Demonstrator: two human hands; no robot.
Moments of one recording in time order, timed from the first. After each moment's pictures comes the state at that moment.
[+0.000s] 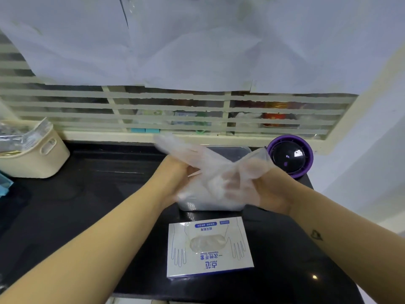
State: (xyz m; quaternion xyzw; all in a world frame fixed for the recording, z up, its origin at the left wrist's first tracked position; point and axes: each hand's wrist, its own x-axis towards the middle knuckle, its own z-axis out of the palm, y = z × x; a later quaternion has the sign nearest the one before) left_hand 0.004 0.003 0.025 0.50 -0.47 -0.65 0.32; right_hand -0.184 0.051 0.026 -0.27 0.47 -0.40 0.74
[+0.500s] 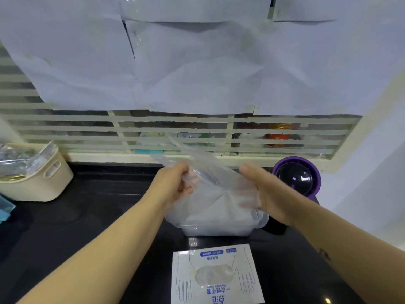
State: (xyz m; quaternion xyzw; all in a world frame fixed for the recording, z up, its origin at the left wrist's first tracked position) left_hand 0.012 -0.033 0.036 0.58 -0.37 -0.62 0.38; right_hand -0.194 0.024 0.027 -0.43 0.54 -0.35 0.63
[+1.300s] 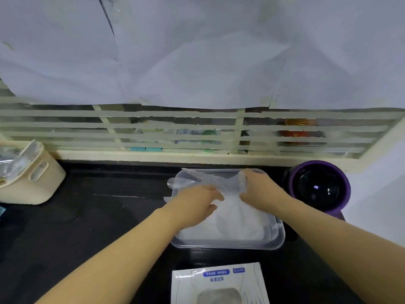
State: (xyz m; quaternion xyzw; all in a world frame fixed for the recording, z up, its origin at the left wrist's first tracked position) left_hand -0.008 -0.087 -0.038 0.40 -0.89 -0.19 -0.05; right_hand -0.196 -0.067 -0.032 -0.65 0.71 -0.07 0.27
